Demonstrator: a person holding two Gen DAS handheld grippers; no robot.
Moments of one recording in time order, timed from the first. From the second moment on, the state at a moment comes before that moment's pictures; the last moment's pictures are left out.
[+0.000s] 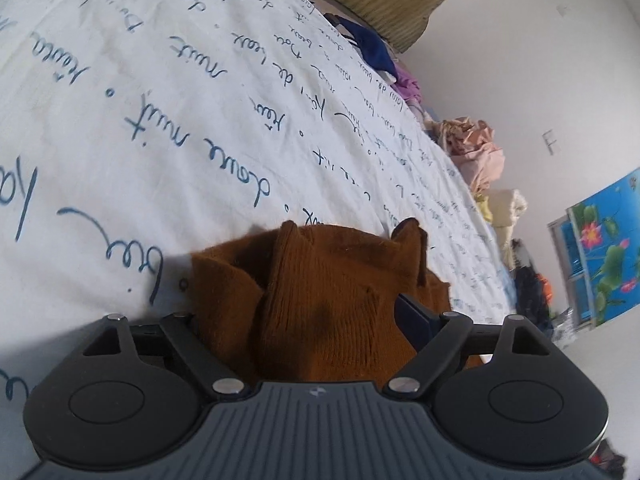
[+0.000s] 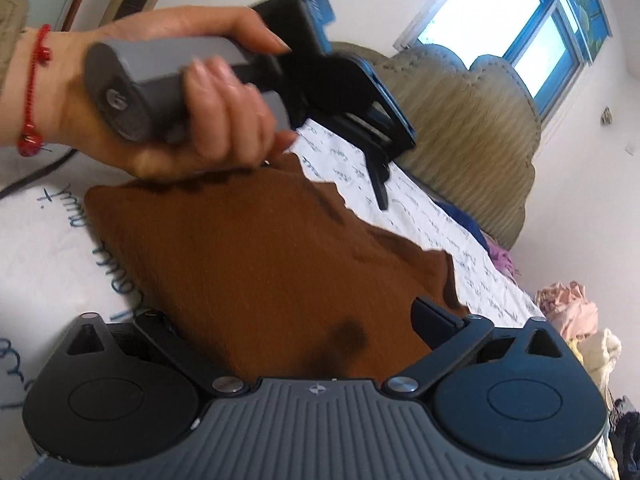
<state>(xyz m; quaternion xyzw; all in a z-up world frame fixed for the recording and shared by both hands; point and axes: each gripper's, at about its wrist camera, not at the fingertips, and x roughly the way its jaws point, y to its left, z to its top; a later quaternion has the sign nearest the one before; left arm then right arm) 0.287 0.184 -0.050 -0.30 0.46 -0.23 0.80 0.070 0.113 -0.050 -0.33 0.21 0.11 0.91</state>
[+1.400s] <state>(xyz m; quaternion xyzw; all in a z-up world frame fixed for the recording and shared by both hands) 0.223 0.007 0.093 -0.01 0.40 -0.10 0.91 0.015 -0.059 0.032 0.00 0.19 0.16 0.97</state>
